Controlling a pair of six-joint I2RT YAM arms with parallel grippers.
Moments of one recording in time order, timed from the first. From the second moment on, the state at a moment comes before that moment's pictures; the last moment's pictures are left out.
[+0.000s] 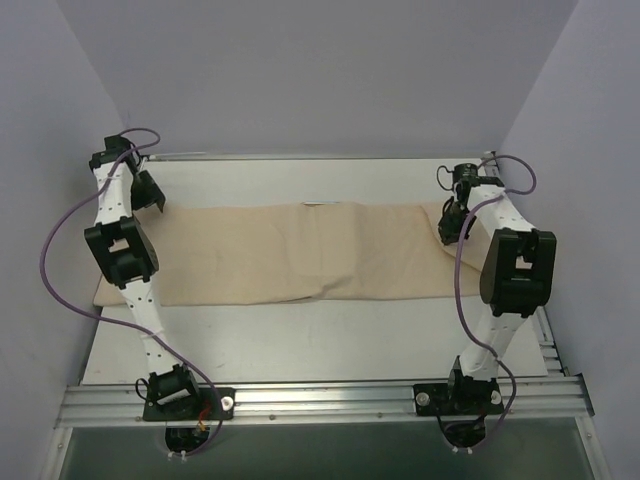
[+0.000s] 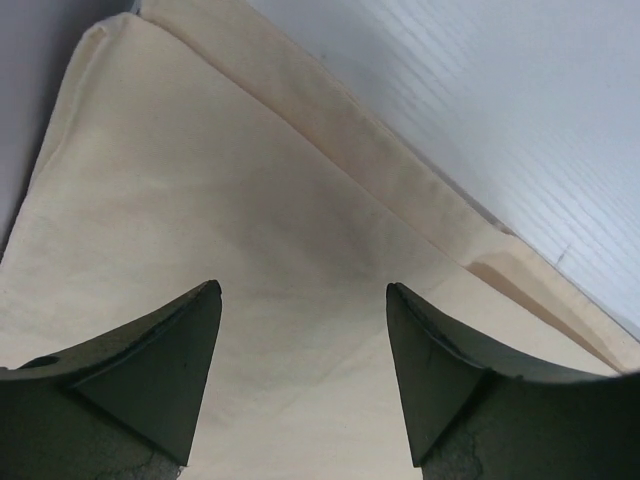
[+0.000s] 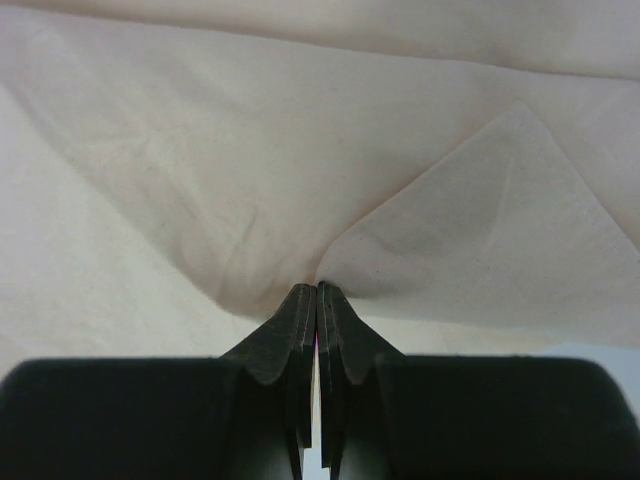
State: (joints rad) left arm 0.30 2.51 2.45 -1.17 -0.13 -0.33; right arm -0.07 1.89 1.43 -0.83 0.13 0.52
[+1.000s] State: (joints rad) left arm 0.33 2.55 2.45 -1.02 0.00 -0.52; right arm -0.03 1.91 1.41 -0.77 0.00 0.47
